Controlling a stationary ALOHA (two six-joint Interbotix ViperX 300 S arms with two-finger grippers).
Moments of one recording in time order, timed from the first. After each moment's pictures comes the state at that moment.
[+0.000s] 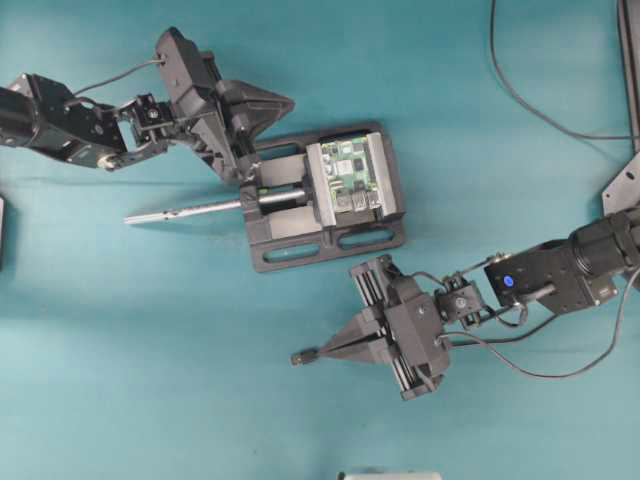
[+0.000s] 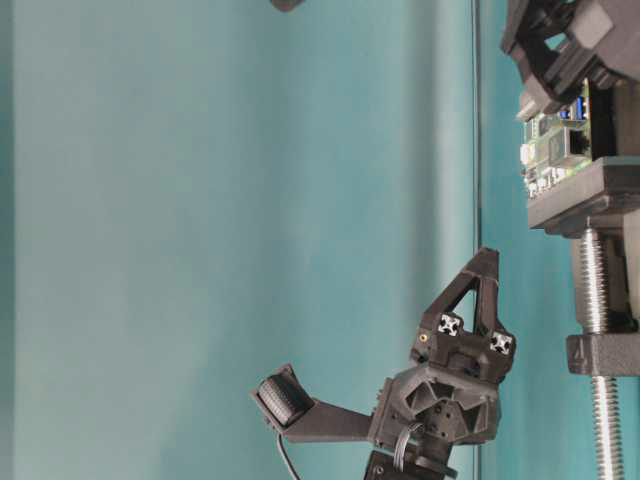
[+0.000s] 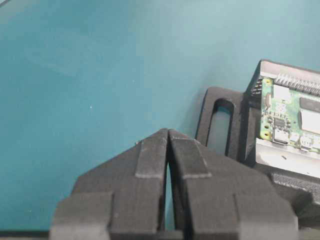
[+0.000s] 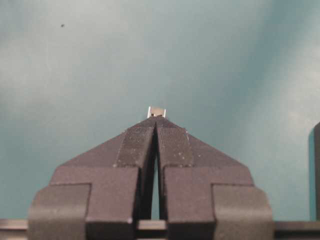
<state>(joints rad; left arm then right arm) 0.28 0.27 0.83 -0.11 -0.78 -0.04 0.28 0.27 0.84 -0.11 -0.78 -0.04</state>
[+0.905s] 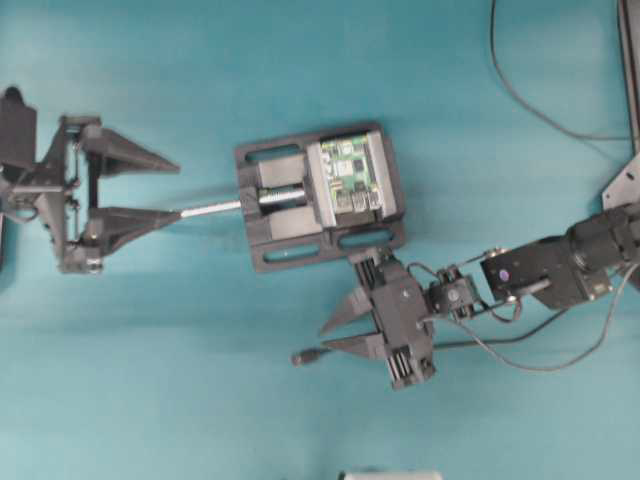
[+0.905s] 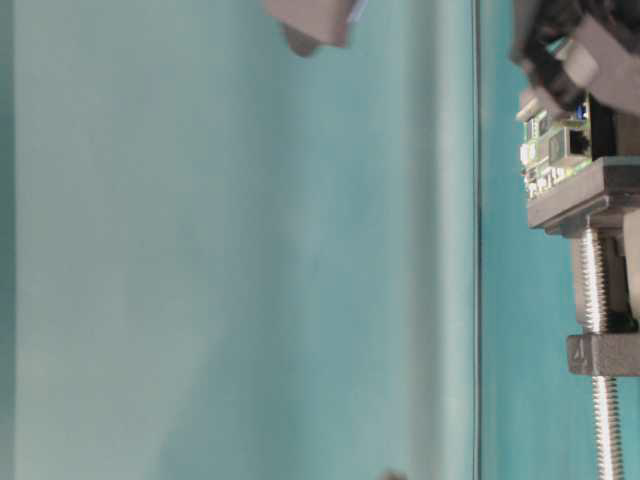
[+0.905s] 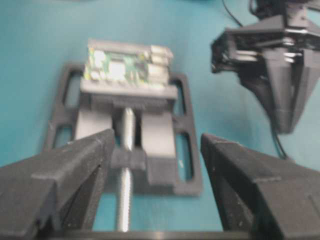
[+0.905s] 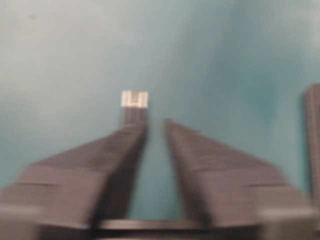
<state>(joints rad) 0.01 -0.50 1.27 -0.08 -0.47 -0.13 0.26 0.28 0.81 -0.08 -0.70 0.02</state>
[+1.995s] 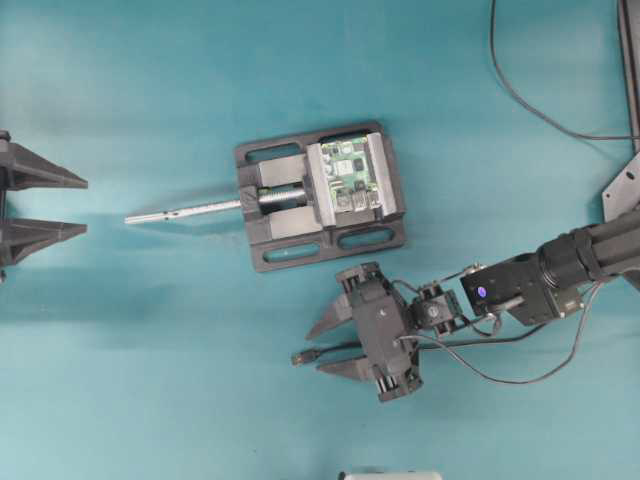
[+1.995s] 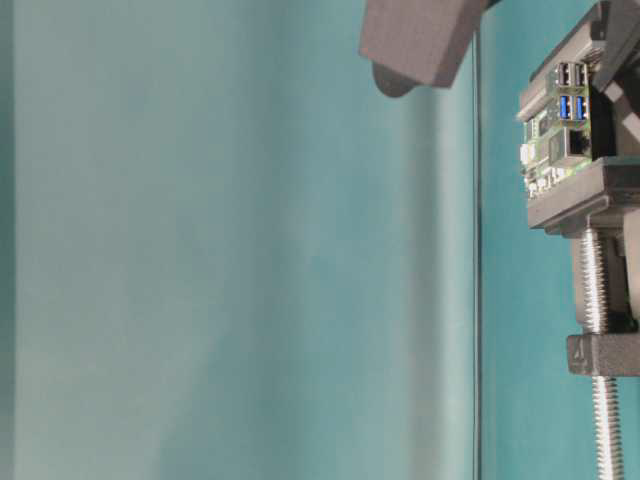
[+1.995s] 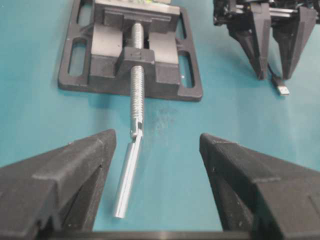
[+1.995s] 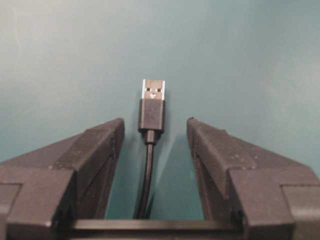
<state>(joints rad) 0.03 -1.10 1.53 -0.07 -0.13 -0.12 0.29 0.38 0.75 -0.05 -0.68 0.02</state>
